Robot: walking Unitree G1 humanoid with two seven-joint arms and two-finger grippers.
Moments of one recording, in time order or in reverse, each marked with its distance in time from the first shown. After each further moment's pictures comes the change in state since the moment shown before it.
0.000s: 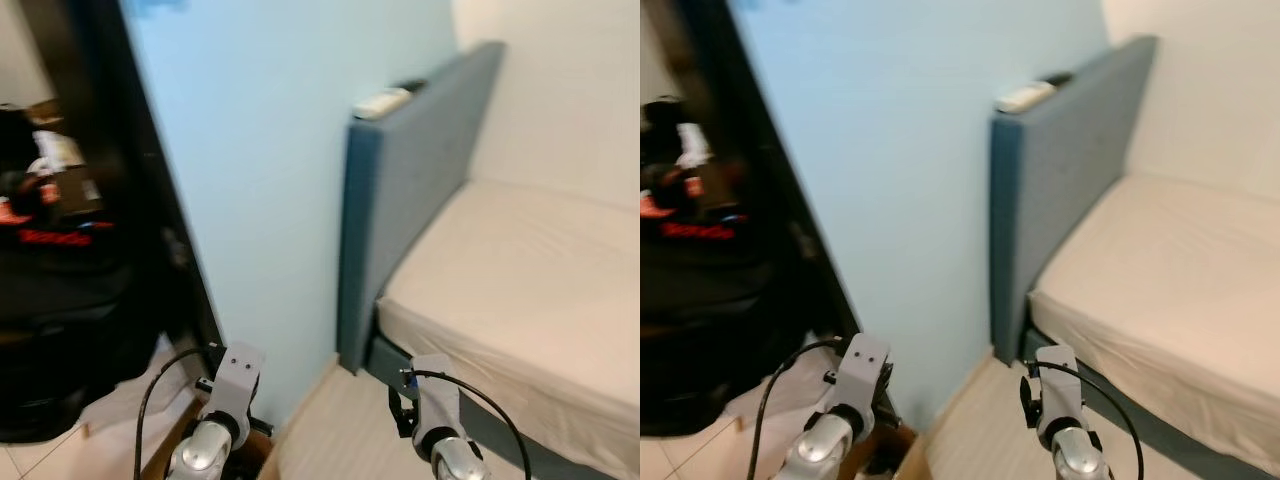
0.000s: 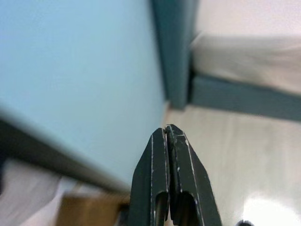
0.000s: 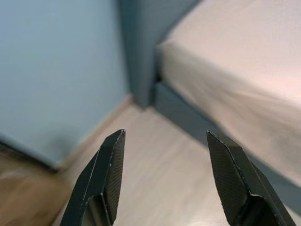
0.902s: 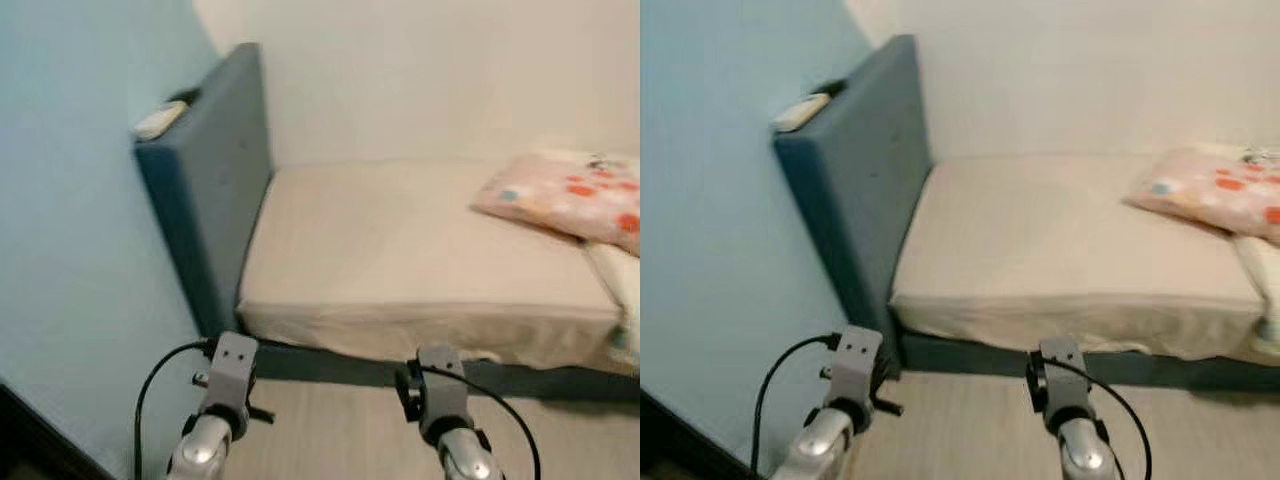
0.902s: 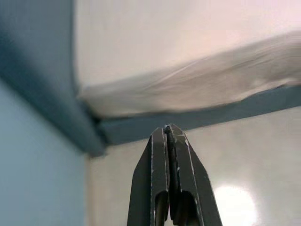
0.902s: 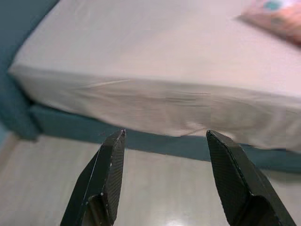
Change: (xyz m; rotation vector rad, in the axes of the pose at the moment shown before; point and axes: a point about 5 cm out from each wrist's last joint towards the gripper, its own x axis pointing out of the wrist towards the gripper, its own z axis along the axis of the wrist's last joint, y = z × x) left arm 0.002 0.003 0.011 -0.095 -0.068 0.054; right arm -0.001 -0.005 0.023 -0.074 -0.155 -0.028
